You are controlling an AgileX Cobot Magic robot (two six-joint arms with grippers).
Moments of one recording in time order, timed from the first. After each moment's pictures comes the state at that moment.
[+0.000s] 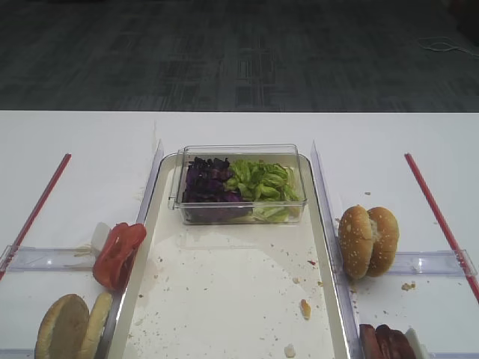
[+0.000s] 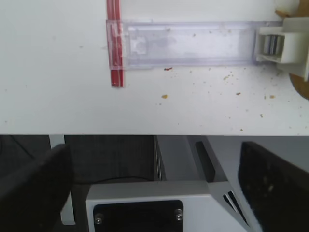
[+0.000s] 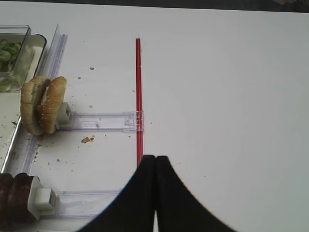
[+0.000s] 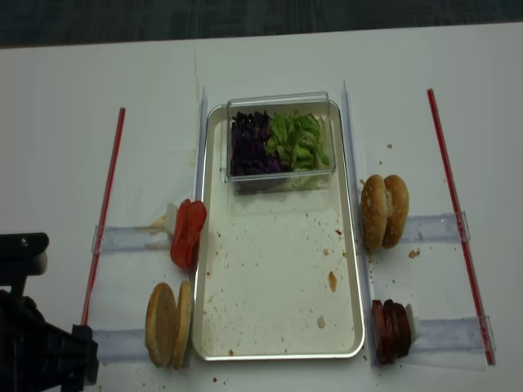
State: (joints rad) left arm 0.01 0.94 -0.50 0.00 1.14 -0.05; right arm -0.16 -0.02 -0.49 0.07 1.12 -0.14
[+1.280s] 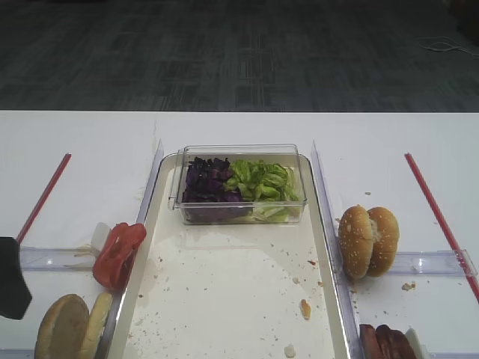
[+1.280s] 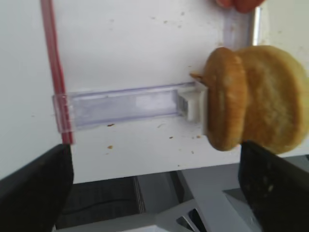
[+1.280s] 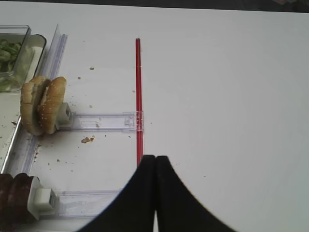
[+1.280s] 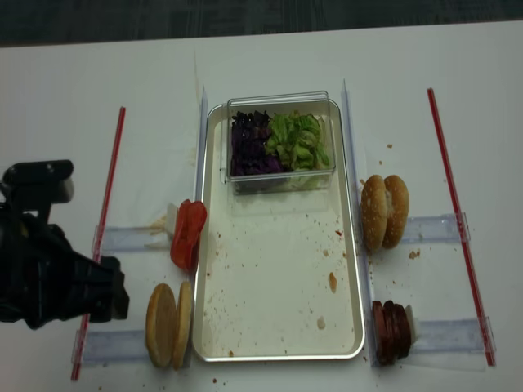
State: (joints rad) left arm -0.16 1.09 -0.71 -0.10 1.13 -0.09; right arm -0.16 -0.02 -0.49 0.07 1.12 -0.14
